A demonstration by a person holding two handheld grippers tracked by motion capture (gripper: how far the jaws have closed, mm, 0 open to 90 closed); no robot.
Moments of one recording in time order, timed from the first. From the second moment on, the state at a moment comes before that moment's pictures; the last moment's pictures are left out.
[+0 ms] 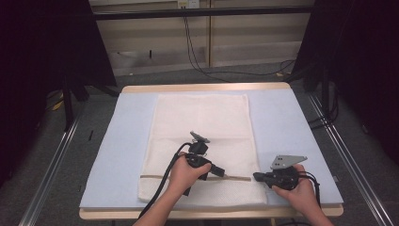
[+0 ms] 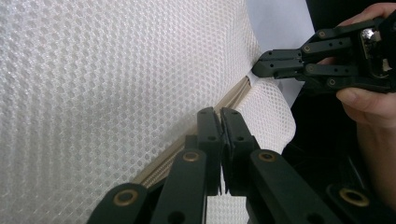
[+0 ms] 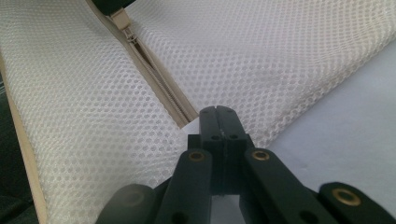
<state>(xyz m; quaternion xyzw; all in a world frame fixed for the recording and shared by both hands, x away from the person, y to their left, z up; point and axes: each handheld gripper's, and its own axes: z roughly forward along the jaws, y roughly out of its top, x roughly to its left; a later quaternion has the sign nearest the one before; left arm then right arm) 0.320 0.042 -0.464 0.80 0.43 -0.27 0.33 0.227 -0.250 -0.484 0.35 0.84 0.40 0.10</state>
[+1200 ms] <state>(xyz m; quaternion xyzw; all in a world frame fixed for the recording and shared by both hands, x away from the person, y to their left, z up) 0.321 0.086 -0.461 0.79 0.44 -0.26 0.34 0.227 -0.251 -0.484 0.36 0.84 0.40 0.10</state>
